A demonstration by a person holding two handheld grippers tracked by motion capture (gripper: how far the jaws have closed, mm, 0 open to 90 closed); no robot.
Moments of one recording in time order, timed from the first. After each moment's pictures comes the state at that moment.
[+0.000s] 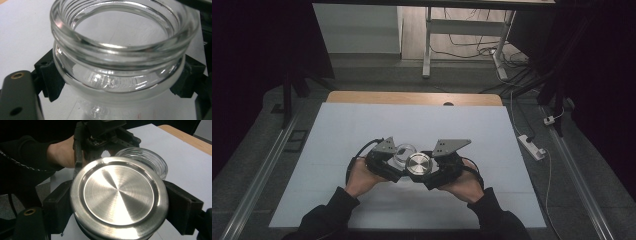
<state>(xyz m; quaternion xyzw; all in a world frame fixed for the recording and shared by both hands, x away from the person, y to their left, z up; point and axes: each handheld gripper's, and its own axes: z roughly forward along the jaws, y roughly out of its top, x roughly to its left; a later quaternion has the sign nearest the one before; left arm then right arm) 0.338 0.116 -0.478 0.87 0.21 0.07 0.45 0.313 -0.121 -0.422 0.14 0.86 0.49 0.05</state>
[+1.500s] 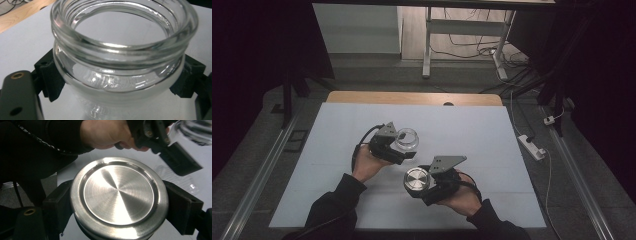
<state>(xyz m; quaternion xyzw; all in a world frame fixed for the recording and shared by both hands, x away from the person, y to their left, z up) 0.383 0.116 -0.476 0.85 0.24 0.10 0.47 0.290 -0.119 -0.455 0.13 0.87 0.48 0.04</state>
